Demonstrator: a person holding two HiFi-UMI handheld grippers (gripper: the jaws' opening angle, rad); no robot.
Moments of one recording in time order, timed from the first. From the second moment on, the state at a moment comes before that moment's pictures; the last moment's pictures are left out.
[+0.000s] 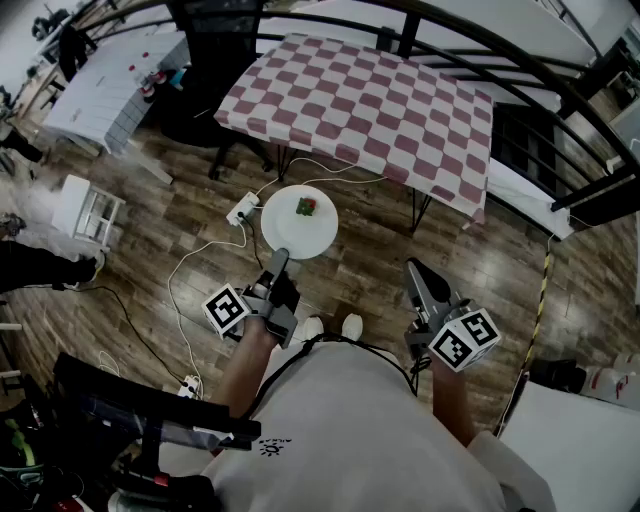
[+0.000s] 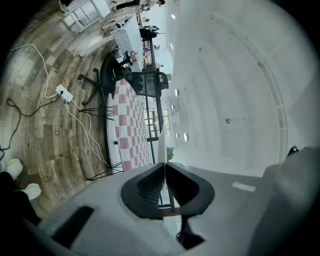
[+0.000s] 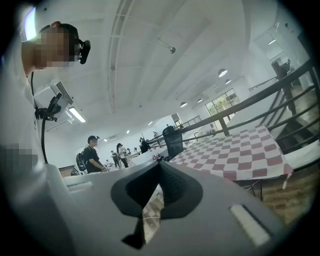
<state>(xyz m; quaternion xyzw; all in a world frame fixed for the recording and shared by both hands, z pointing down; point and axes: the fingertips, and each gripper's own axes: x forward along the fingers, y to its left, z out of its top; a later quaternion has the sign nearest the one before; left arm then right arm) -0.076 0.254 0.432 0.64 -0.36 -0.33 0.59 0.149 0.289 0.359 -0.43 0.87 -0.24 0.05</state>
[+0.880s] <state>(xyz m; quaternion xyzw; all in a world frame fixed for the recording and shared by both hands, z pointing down) -0.081 0.276 0.408 0.66 -0.34 -0.31 0.59 0.107 0.319 0.354 -0.41 0.88 -0.23 0.01</state>
